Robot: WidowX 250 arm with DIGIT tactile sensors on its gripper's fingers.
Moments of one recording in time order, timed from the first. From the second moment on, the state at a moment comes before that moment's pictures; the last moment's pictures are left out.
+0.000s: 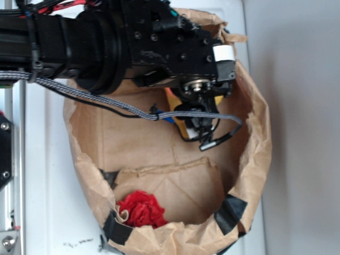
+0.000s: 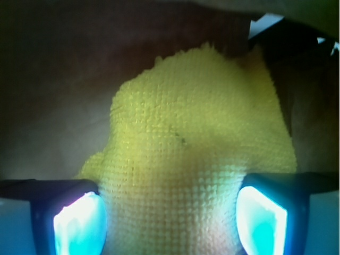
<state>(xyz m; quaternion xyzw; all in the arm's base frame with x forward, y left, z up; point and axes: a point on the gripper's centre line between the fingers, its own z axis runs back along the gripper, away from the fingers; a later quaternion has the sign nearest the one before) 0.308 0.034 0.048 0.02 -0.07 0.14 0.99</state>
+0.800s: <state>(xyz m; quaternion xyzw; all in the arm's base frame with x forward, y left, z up) 0.275 0.030 0.075 0.02 -0.10 0.13 0.99</state>
